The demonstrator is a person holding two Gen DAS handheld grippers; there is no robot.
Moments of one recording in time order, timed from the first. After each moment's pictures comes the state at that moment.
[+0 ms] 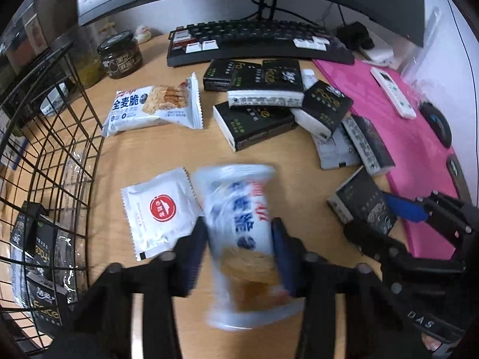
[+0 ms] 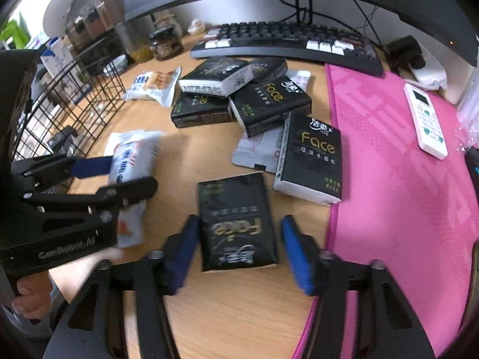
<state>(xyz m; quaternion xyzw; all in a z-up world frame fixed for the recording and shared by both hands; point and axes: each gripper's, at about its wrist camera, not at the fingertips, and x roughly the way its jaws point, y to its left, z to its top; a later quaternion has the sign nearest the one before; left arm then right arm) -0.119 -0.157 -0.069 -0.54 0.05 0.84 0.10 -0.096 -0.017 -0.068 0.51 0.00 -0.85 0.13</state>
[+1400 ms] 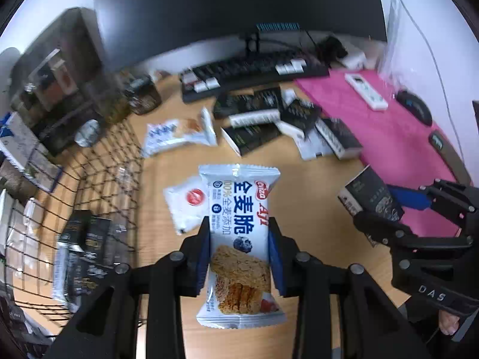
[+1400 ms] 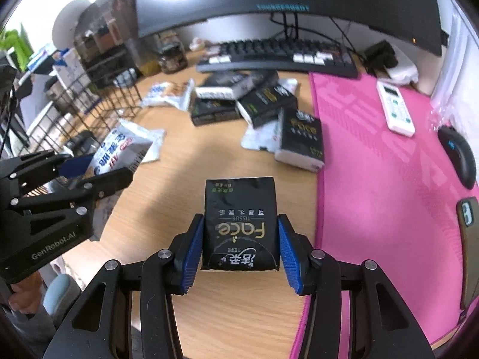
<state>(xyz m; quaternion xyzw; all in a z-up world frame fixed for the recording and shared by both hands) -0.058 -0.169 -0.007 -0.46 0.11 0.88 0.09 -0.038 -0.020 -0.030 0.47 -0.02 -0.87 0.12</state>
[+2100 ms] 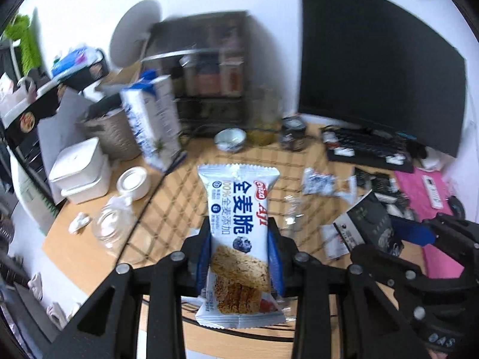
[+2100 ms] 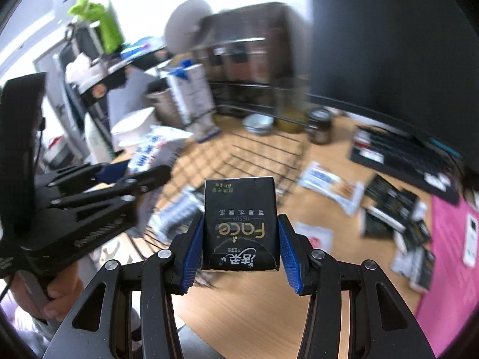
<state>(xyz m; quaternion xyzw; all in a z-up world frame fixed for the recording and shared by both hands) -0.038 -0.374 0.064 -0.40 -0.02 0.91 -0.08 -0.058 -0.234 0.070 0.40 0.04 -0.86 0.31</state>
